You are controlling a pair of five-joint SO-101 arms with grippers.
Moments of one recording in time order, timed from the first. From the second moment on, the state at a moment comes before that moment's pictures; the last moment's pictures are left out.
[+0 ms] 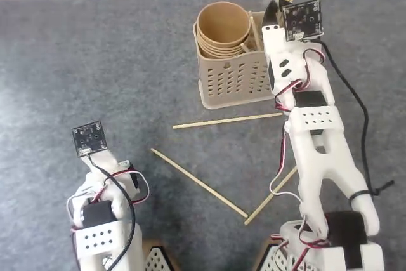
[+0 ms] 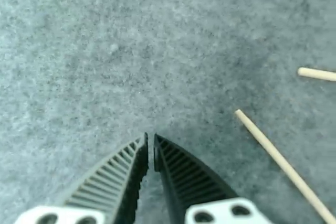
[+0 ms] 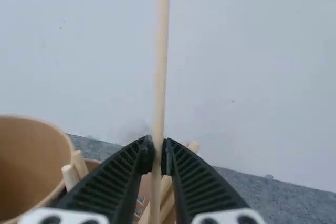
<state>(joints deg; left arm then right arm) -18.2 -82.9 94.3 56.8 13.1 -8.0 -13.6 31.6 -5.7 9.2</state>
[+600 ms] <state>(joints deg) -18.2 -82.9 94.3 55.8 13.1 -3.3 -36.7 31.9 21.5 8.9</state>
